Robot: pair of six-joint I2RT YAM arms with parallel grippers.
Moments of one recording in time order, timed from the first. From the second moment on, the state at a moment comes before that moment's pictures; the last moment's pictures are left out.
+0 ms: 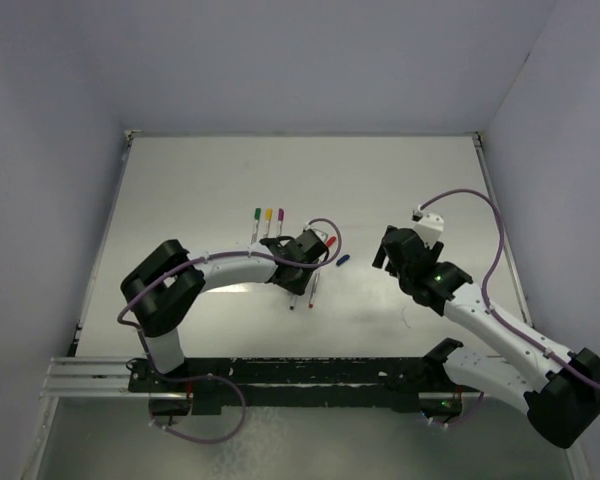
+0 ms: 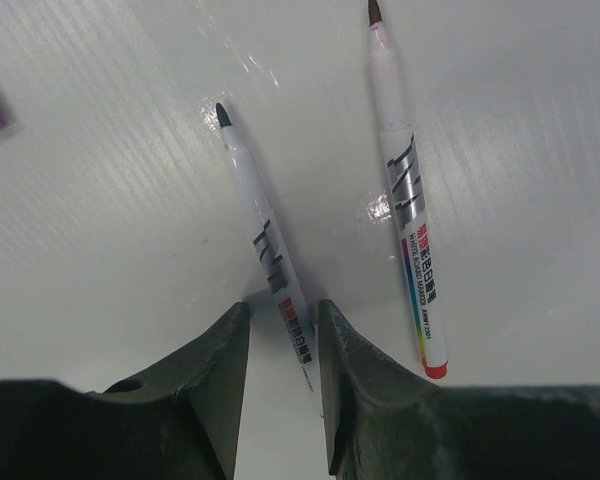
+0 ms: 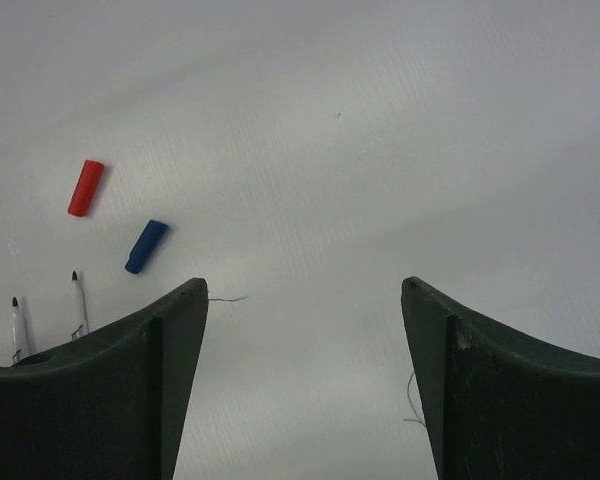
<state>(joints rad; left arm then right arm) -0.93 1.79 1.09 -0.48 -0.19 -0.44 0.62 0.96 0.69 -0.56 0.63 0.74</state>
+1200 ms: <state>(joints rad) -0.93 1.46 0.95 -0.55 -0.26 -0.45 0.62 1.35 0.85 -0.47 0.45 0.77</state>
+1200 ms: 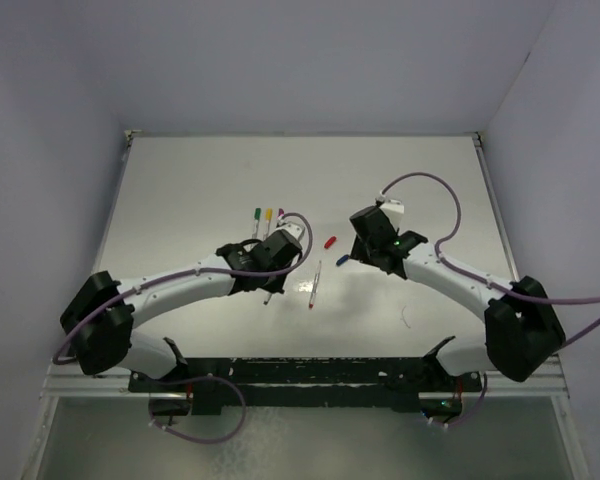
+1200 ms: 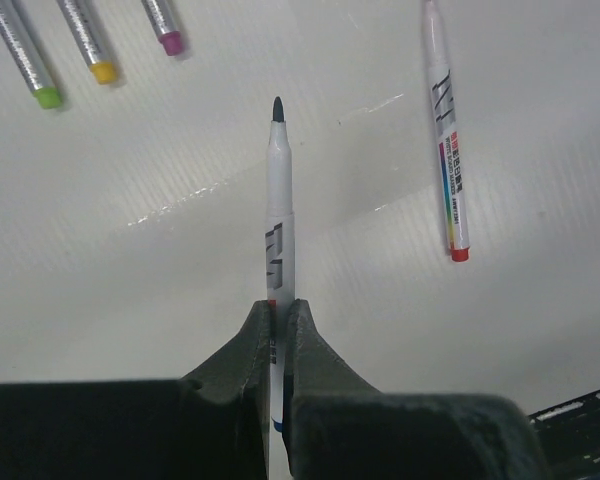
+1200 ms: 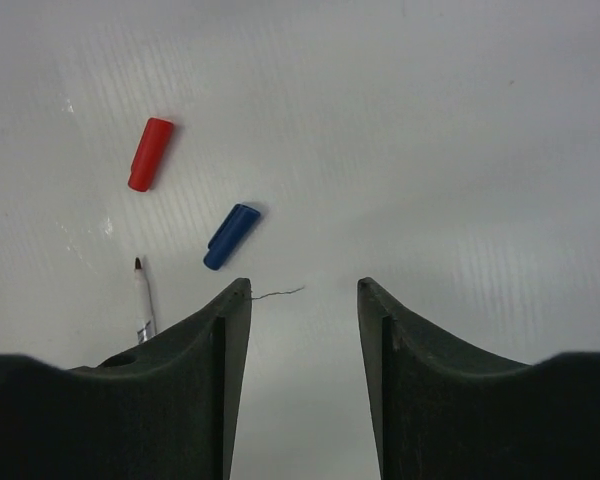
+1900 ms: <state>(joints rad) -0.90 1.23 0.85 -0.64 -0.33 -0.49 0.62 1.63 1.03 -0.43 0.35 0.86</state>
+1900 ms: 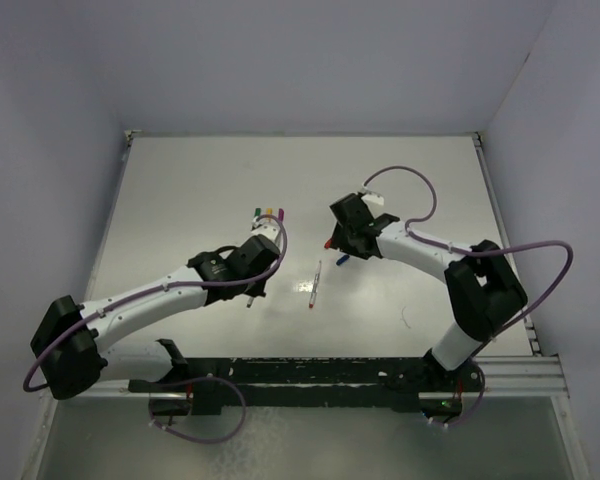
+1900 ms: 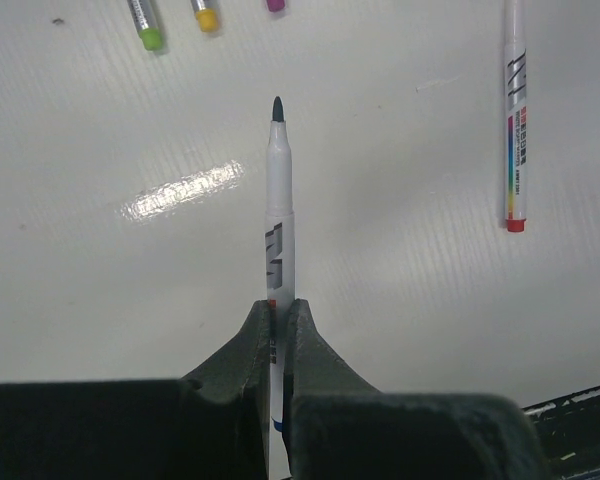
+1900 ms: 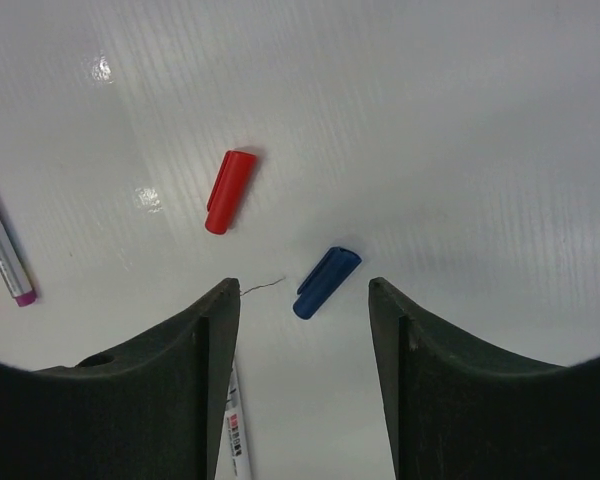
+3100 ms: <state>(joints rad) -0.89 1.25 0.83 -0.62 -0.34 -0.49 0.66 1.81 1.12 -0.52 0.37 0.97</state>
